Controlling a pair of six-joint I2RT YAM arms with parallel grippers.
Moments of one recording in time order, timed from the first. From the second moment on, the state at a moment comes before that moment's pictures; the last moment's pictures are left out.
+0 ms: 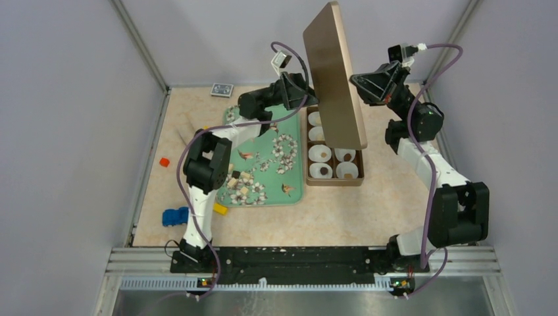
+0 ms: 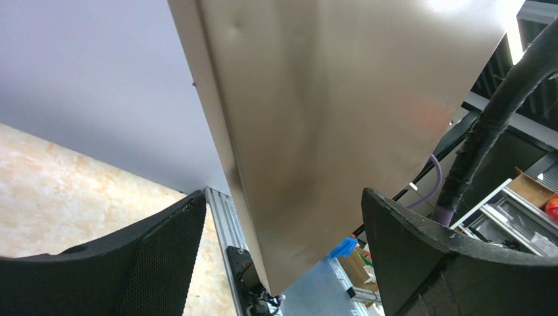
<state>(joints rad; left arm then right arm) -0.46 2.18 1.64 1.52 1.04 -1.67 0.15 1.44 1.10 1.48 -0.78 2.09</state>
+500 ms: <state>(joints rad) -0.46 2.17 1.58 1.52 0.99 -1.78 0.15 1.46 1.08 1.48 -0.75 2.08</state>
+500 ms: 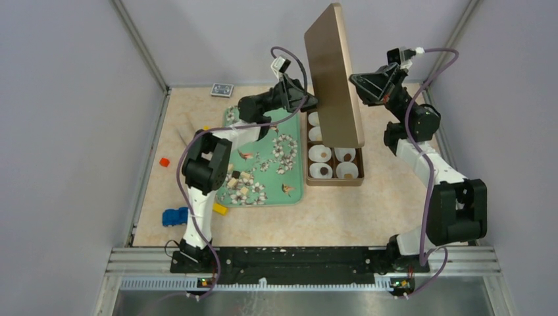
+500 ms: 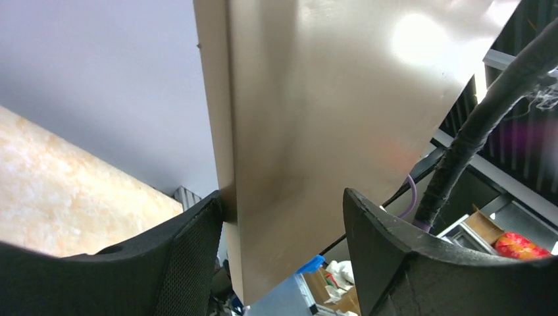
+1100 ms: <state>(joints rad) -0.40 2.07 1.43 1.50 0.92 -1.76 0.09 1.54 1.02 1.50 -0.68 2.09</state>
